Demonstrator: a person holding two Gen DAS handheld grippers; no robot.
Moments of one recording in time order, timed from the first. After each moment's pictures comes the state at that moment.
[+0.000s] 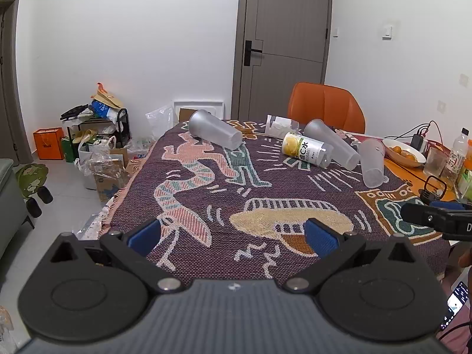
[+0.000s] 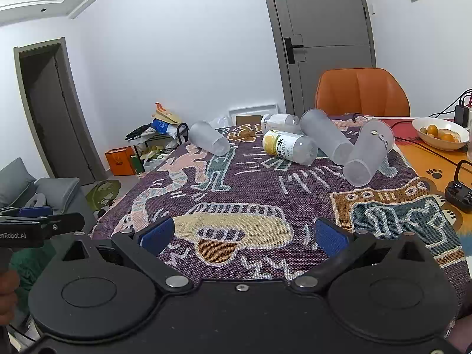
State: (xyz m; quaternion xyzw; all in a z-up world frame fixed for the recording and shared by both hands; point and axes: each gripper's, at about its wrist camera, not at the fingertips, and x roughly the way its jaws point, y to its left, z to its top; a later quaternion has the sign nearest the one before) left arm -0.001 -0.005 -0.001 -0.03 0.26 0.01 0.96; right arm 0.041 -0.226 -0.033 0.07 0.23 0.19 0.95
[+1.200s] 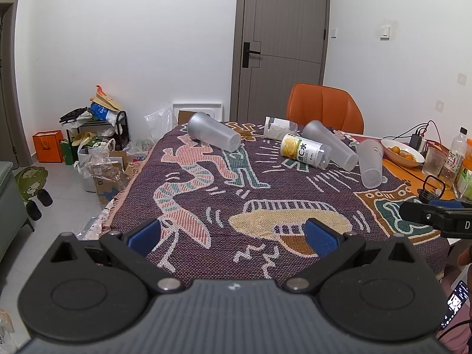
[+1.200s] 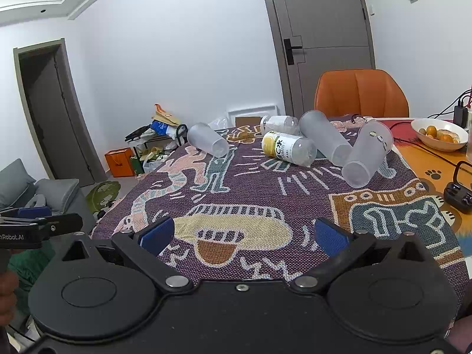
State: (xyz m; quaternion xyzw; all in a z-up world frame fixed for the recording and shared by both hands) left arm -0.001 -0.005 0.000 -0.03 0.26 0.01 0.97; right arm 0.041 -0.228 -0.031 0.06 0.22 0.19 0.95
